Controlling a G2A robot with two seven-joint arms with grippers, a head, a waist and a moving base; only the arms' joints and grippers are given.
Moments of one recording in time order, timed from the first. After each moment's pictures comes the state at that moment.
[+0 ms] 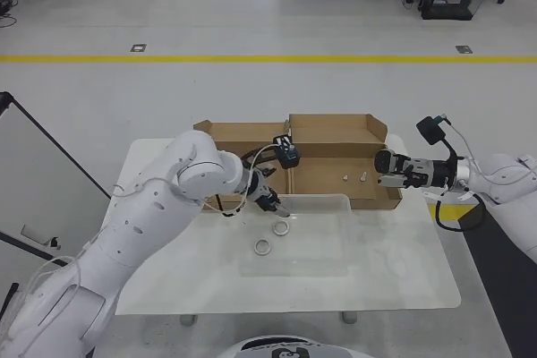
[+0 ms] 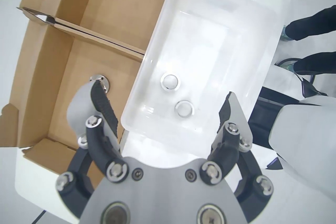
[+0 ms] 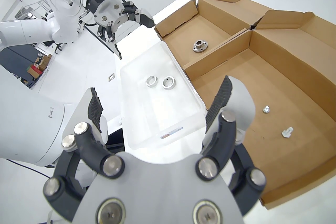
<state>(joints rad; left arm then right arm) 0.79 -1.17 -0.80 -1.66 0.58 -0.39 -1.32 -0.93 -0.59 0.88 -1.30 0.32 -0.94 0.88</state>
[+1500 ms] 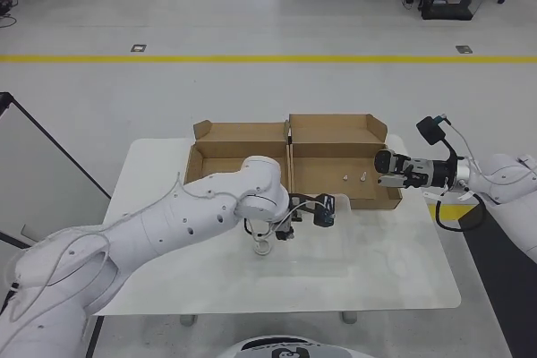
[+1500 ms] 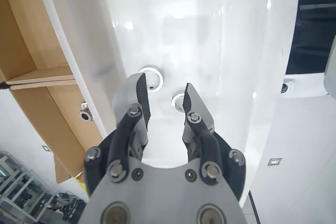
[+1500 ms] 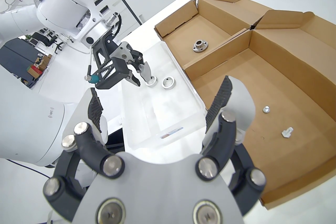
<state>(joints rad) 0.49 -1.25 -0.23 -1.53 0.66 -0.59 -1.22 -0.93 -0.59 0.88 -1.30 0.32 -0.94 0.88</state>
